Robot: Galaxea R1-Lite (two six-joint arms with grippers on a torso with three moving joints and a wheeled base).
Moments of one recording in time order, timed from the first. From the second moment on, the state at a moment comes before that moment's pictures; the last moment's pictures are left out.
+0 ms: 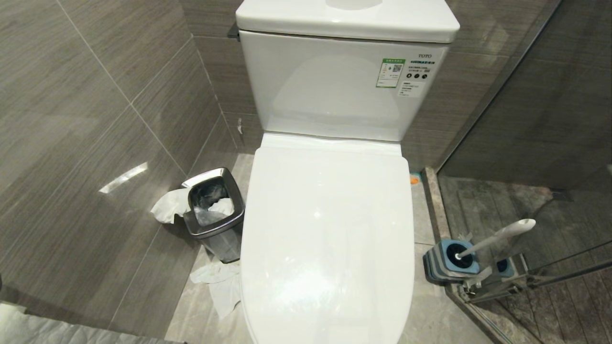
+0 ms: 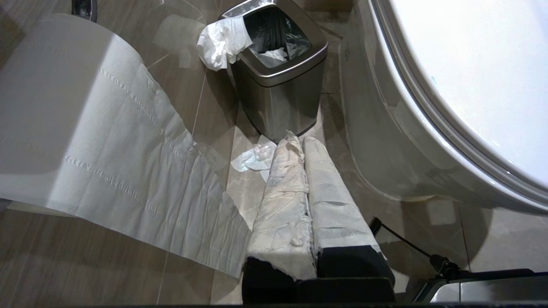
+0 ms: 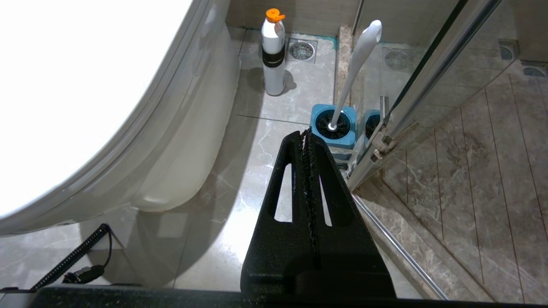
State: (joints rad) left arm 0.00 0.00 0.00 0.02 -0.03 0.05; right arm 0.00 0.00 0.00 0.00 -0.01 0.05
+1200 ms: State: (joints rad) left arm 0.00 0.00 0.00 0.01 0.00 0.00; right arm 0.00 0.00 0.00 0.00 -0.01 0.05
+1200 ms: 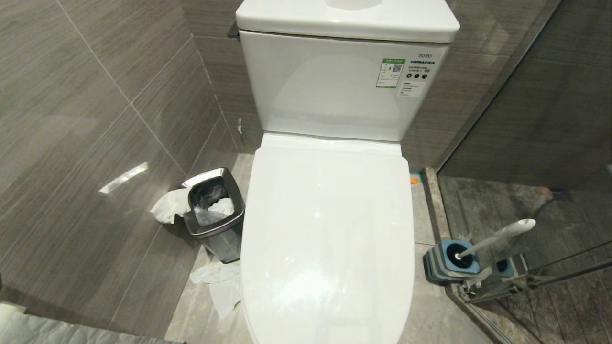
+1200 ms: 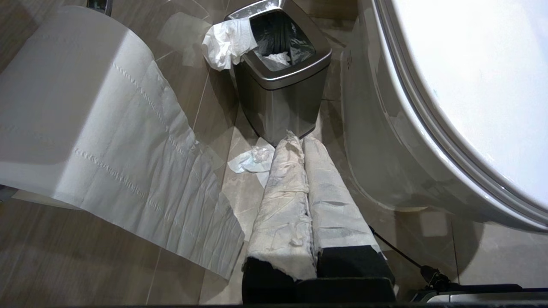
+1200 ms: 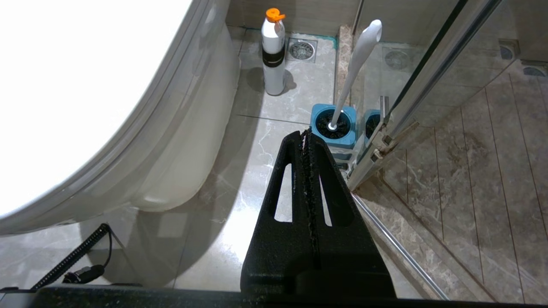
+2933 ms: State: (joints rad) left arm 0.00 0.00 0.00 0.01 -0.04 0.09; right arm 0.00 0.00 0.00 0.00 0.00 0.03
